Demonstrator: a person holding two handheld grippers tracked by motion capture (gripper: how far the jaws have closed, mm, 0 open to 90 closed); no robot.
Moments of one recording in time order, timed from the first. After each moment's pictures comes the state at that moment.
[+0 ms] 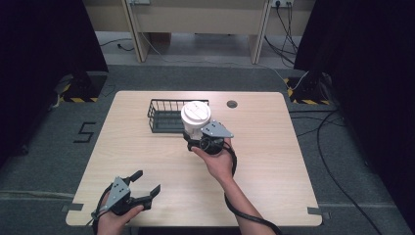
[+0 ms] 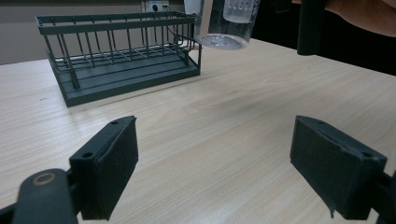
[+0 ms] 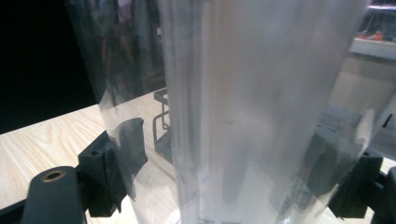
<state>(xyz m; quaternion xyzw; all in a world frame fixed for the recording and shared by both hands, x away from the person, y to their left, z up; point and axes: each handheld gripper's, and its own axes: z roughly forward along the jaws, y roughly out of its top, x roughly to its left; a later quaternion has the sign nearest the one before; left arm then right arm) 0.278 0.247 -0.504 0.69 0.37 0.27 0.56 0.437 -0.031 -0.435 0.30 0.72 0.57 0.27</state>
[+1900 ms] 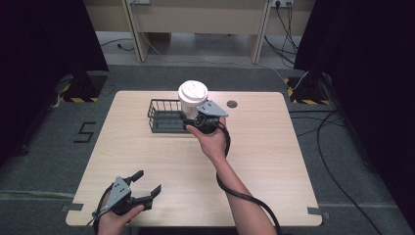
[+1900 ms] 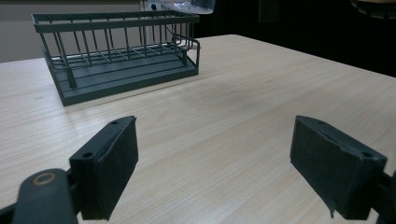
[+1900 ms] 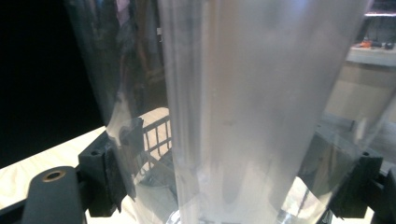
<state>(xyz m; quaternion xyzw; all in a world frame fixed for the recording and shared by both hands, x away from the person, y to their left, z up) 0.278 0.246 -0.505 0.69 0.37 0.26 0.57 0.485 -0.013 -0.406 0.32 0.70 0.58 0.28</state>
